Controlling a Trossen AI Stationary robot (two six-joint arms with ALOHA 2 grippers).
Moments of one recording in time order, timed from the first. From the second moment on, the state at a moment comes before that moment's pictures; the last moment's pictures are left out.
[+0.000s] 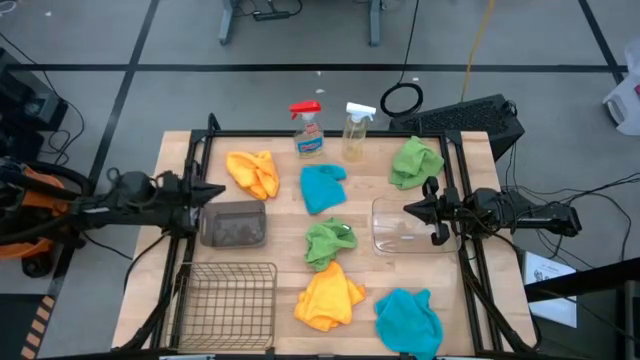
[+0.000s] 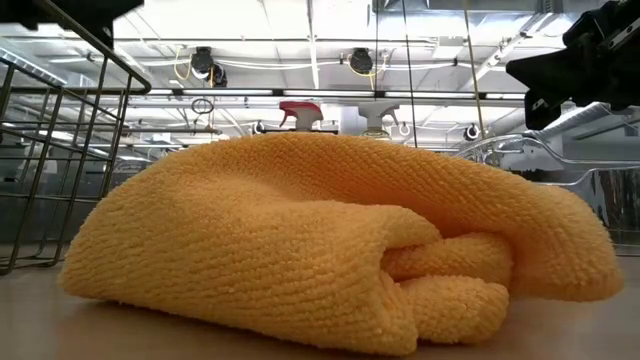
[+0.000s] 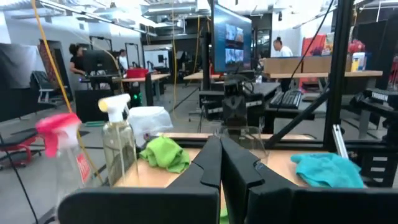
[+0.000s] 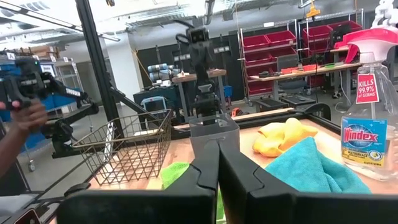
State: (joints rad) left arm -0.02 0.05 0.43 -0.25 -0.11 0.06; right arm -0.01 0.02 0.02 0.14 0.00 0.20
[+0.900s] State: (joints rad) left arm -0.02 0.78 1.04 -0.54 -0.11 0.25; right arm 0.00 0.02 0.02 0.11 0.00 0.23
